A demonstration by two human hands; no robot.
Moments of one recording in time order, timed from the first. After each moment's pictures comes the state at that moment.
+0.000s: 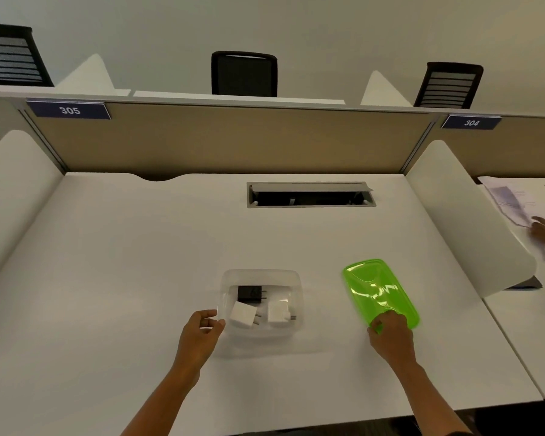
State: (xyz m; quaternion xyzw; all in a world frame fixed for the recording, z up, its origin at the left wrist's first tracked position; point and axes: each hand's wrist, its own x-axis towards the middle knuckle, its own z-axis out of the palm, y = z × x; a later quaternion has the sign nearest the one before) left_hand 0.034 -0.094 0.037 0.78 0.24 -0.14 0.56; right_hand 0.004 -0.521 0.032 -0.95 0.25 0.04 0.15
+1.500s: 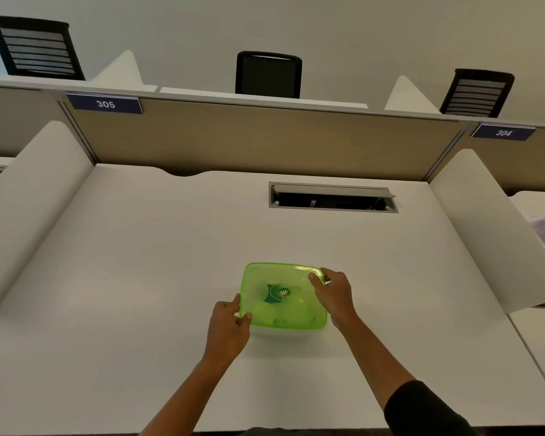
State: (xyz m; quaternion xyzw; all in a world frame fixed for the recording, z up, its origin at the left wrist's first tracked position) left_hand 0.037 -0.104 0.049 0.86 0.12 -0.08 0.48; right_hand 0.109 -0.358 0.071 -0.84 0.24 0.03 0.49
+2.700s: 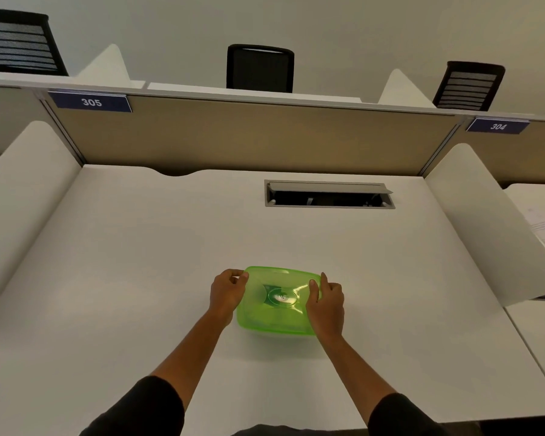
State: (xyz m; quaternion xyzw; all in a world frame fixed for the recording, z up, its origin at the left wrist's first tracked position) left_hand 0.135 -0.104 0.048 0.78 0.24 -0.10 0.58; right_hand 0.084 -0.326 0.041 -0.90 0.27 -0.01 0.36
